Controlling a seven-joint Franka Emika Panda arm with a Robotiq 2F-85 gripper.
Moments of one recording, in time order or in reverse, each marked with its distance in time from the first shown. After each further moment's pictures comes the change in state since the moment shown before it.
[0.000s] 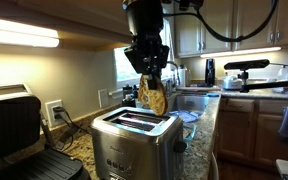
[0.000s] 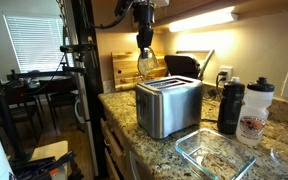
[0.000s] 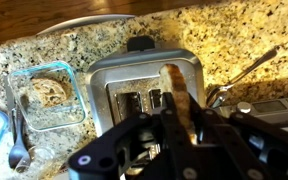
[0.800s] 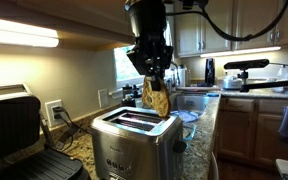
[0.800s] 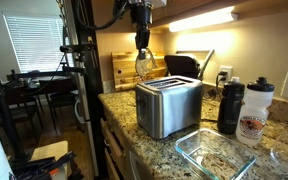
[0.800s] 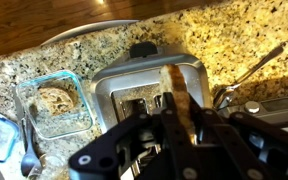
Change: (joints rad) arm -0.011 -0.018 0.012 -0.026 -0.005 0.000 0.060
